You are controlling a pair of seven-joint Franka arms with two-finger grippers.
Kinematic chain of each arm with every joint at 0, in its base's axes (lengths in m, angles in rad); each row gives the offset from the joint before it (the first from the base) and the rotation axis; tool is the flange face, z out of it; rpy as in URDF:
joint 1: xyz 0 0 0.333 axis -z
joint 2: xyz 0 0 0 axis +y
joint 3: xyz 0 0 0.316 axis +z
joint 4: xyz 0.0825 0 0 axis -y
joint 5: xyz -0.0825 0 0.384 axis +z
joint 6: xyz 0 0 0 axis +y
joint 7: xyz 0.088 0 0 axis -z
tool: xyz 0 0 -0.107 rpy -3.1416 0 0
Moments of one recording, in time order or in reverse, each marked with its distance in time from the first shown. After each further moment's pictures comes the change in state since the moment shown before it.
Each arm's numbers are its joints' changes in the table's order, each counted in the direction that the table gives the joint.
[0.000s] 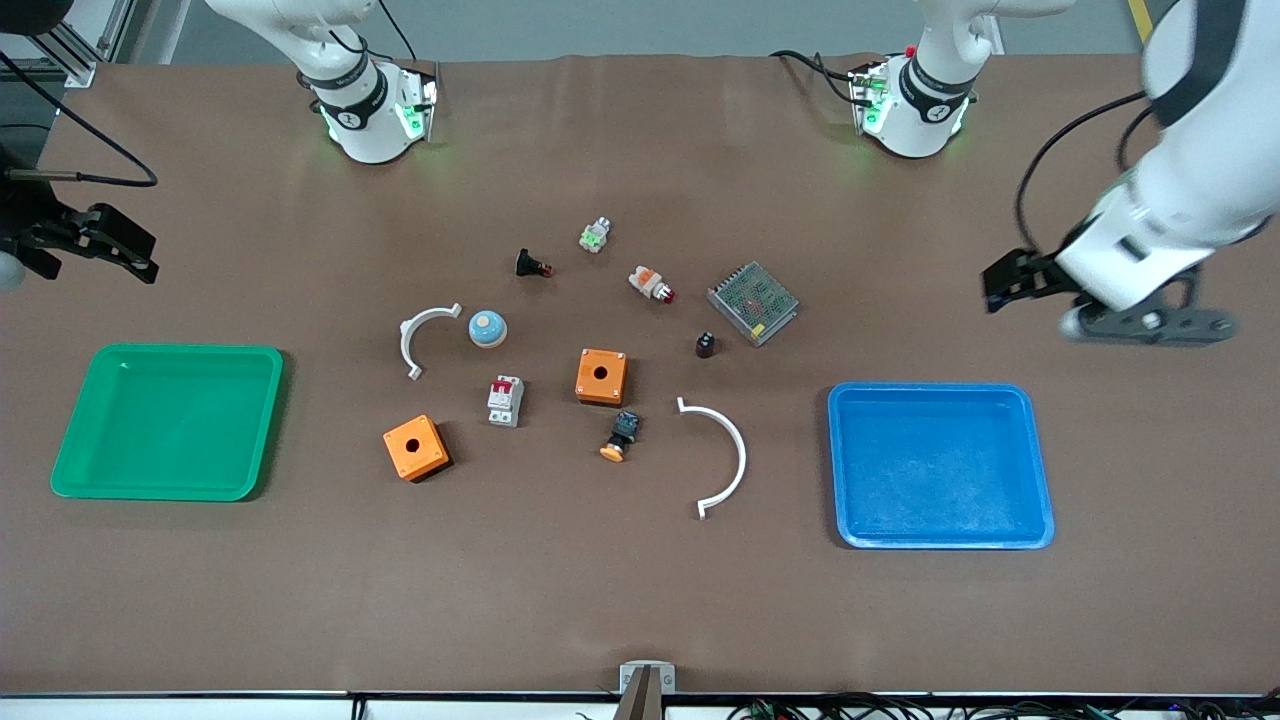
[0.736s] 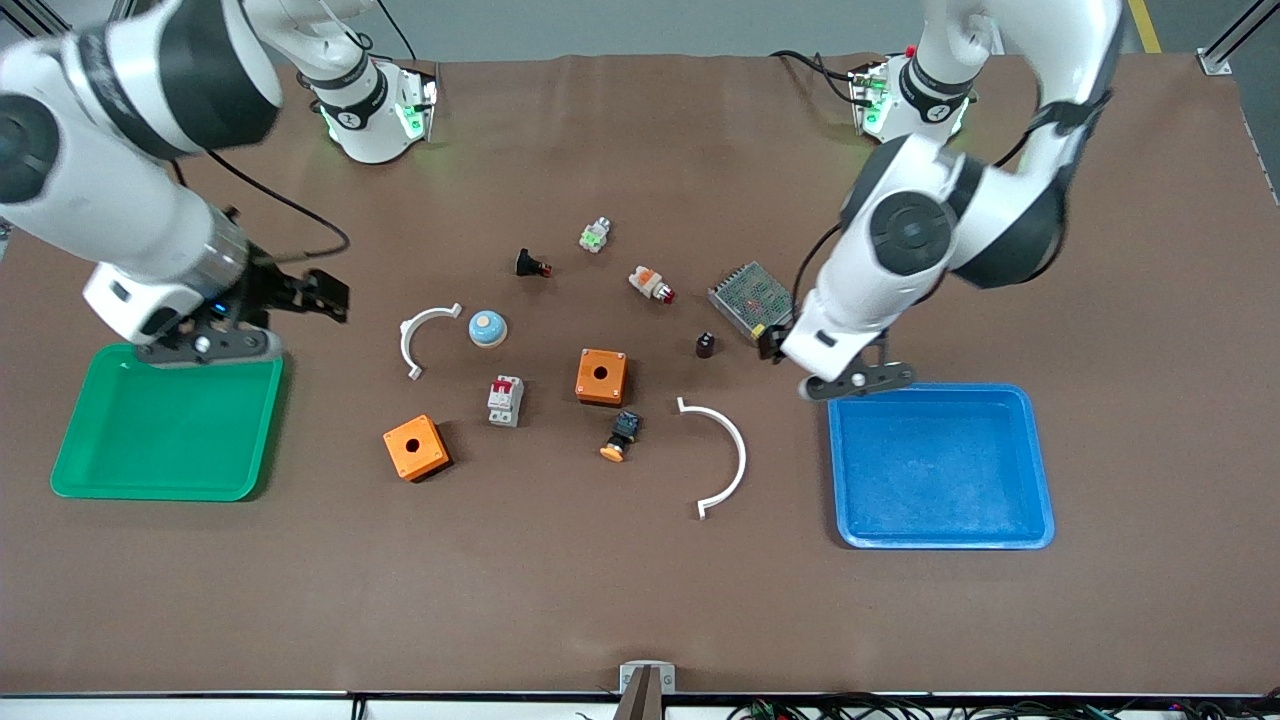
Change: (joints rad) left arm 0.216 0.246 -0.075 -0.124 0.000 -0.348 -0.490; right arm -0.203 0.164 0.009 -0.108 0.098 -0.164 0.149
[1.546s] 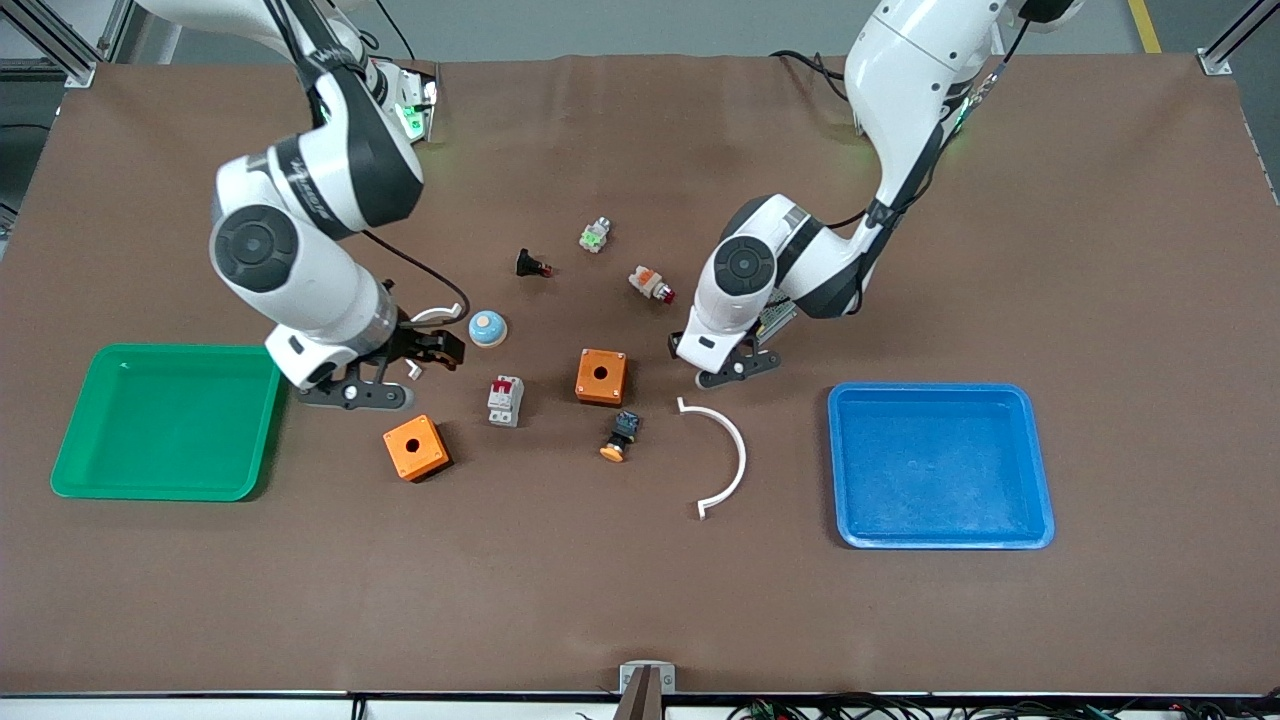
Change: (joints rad) left arm 0.189 0.224 -0.001 -0.135 0.000 -0.346 -0.328; right arm -0.138 0.142 0.000 -0.087 0.000 -0.262 0.251
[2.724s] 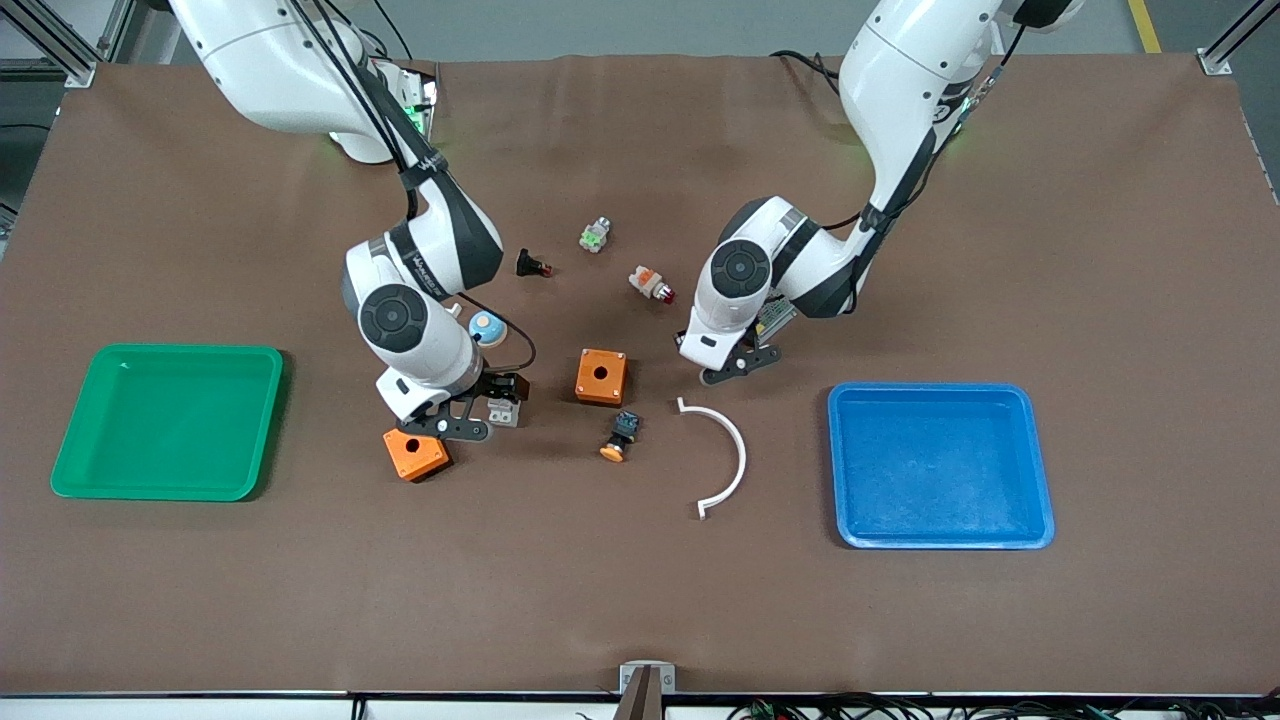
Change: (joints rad) left arm -0.001 0.010 0.004 -0.019 0.000 -0.007 -0.034; right arm -0.070 0.232 -0.003 -0.046 -0.035 -0.280 0.105
